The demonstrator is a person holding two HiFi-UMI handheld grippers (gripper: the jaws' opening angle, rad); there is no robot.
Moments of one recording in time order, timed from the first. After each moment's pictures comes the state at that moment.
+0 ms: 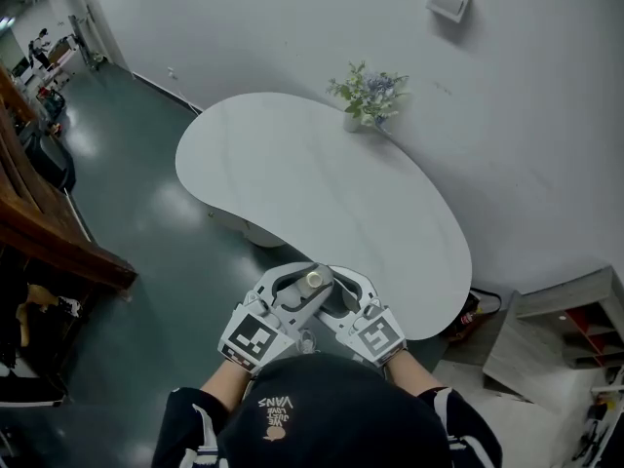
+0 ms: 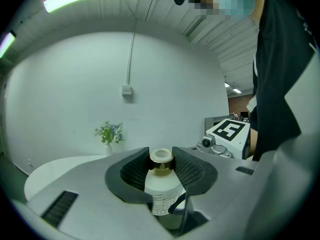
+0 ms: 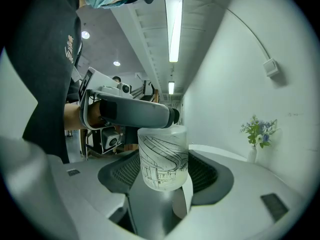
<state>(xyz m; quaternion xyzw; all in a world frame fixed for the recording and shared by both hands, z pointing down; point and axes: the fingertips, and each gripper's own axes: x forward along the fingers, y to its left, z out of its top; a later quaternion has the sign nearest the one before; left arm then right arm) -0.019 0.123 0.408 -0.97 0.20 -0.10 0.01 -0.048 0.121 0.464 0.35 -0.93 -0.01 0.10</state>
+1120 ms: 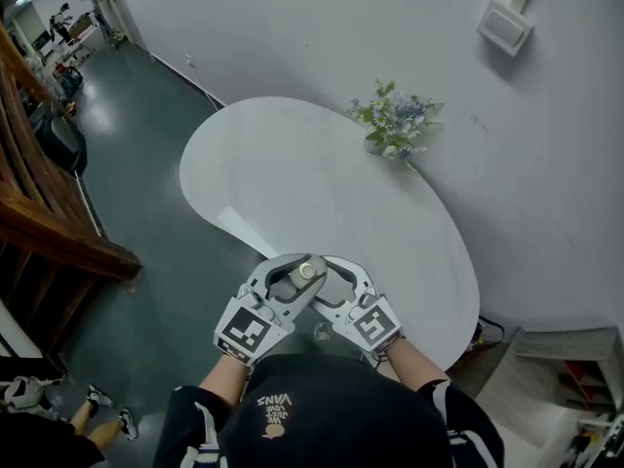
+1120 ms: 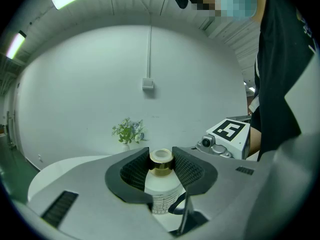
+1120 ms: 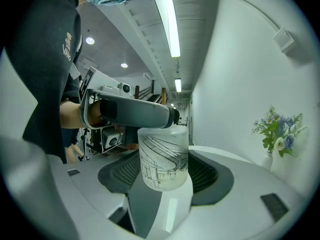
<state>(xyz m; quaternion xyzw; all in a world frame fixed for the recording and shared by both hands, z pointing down) -0.005 -0.034 0.413 -0.96 0.27 -0.10 -0.01 -0.033 -0.029 0.469 0.29 -0.95 0.00 0.11</state>
